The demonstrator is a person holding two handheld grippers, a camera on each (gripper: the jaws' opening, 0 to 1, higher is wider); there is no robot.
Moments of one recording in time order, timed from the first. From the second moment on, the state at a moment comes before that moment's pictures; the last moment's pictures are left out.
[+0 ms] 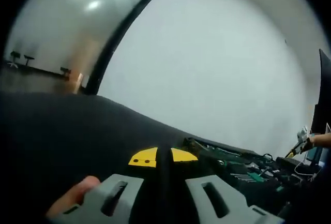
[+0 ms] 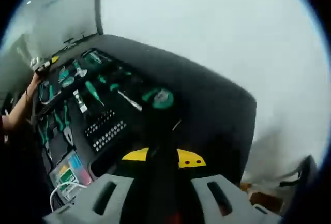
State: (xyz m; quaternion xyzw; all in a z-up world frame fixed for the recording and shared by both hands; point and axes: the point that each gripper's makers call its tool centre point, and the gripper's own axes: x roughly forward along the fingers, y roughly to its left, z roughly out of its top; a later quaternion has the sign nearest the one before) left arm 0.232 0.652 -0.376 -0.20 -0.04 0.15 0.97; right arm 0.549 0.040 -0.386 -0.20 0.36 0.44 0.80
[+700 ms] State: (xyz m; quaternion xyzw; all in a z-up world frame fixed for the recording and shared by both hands) left arm 0.236 0.648 -0.393 -0.16 0.01 0.18 0.97; right arm 0.538 0.054 -0.415 -0.29 0.23 0.55 0.75
